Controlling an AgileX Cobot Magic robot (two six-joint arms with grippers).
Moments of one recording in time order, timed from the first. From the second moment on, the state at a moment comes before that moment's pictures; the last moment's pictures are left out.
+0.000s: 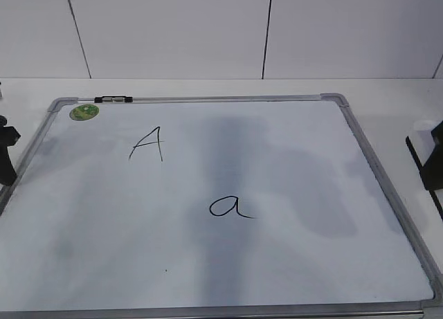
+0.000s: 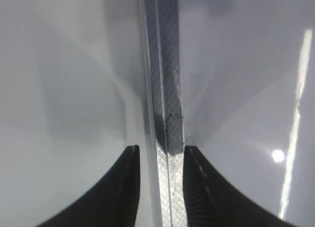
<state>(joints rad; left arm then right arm) 0.14 2.01 -1.35 -0.29 1.02 0.32 0.24 1.23 -1.00 0.00 1.11 0.15</state>
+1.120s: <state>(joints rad) 0.14 2.03 -1.35 -0.31 1.02 0.32 0.27 1.30 -1.04 0.02 1.12 0.11</state>
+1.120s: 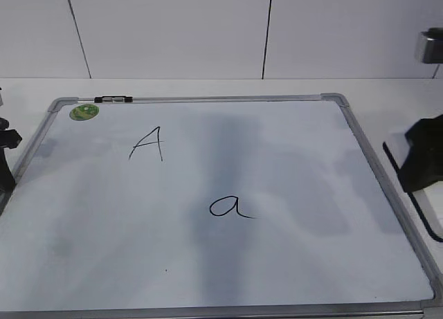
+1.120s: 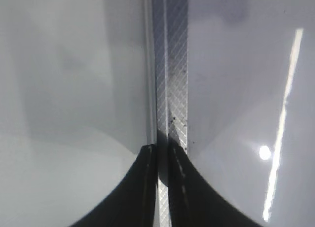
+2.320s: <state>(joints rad) 0.14 2.03 -1.35 -0.31 1.02 0.32 0.59 2.07 -1.59 0.03 1.12 0.03</state>
